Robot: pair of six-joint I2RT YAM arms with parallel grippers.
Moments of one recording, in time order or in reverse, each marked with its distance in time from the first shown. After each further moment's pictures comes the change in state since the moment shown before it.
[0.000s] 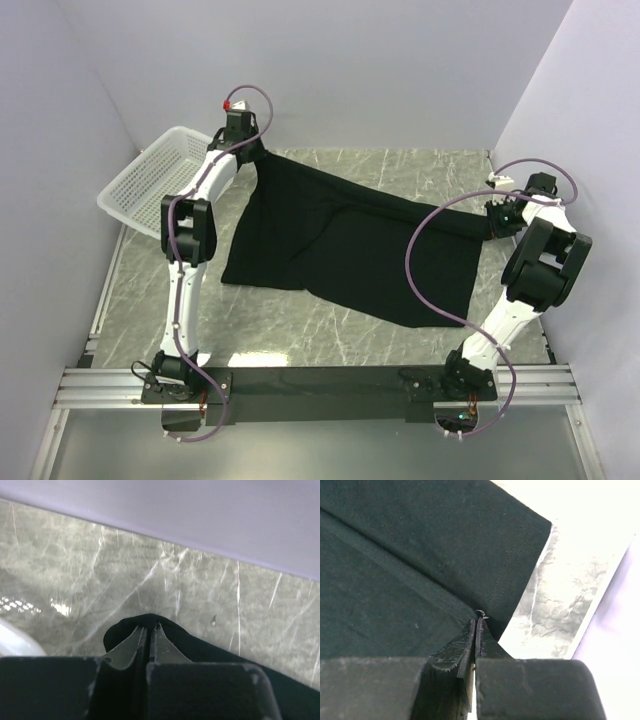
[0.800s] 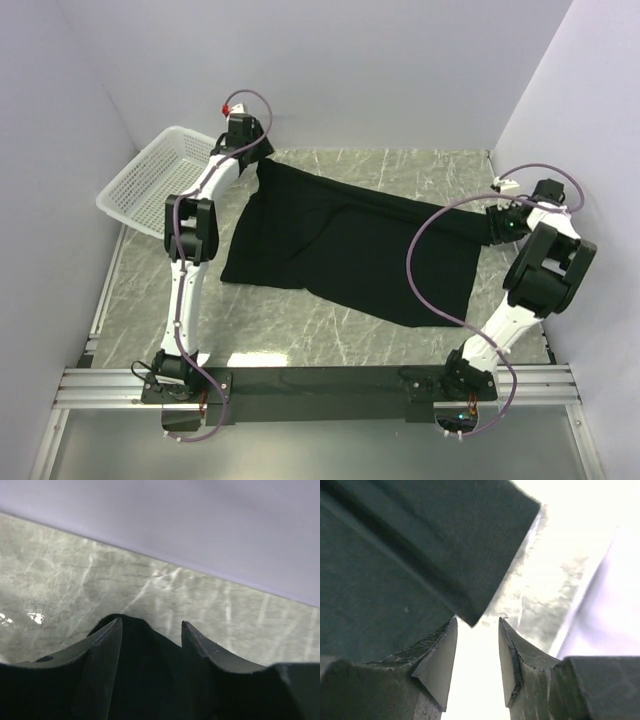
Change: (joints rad) left arm -0.002 0.064 0.007 0.123 -0.008 -0.074; right arm -0.037 -0.037 -0.066 0.058 -0.027 -0.054
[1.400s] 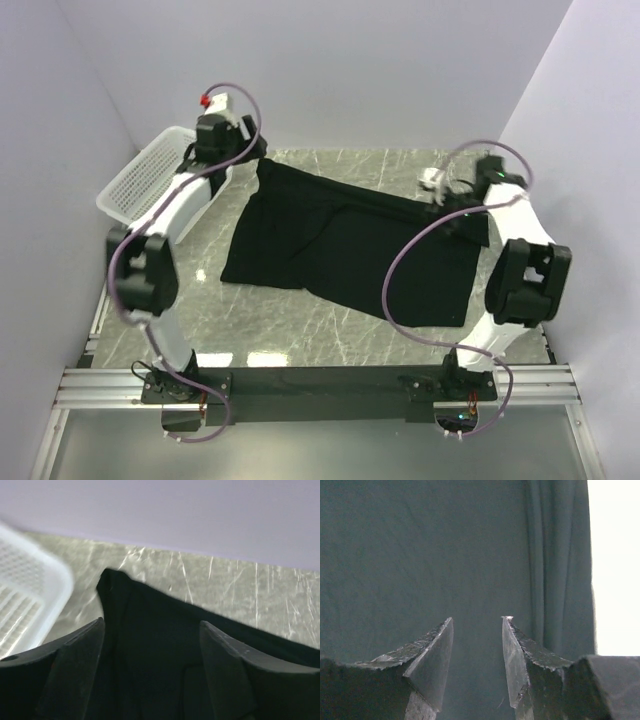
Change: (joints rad) left arm -0.016 -0.636 -0.640 0.196 0.061 0.159; right arm 0.287 -0.185 0.017 -0.330 -0.379 -0.517
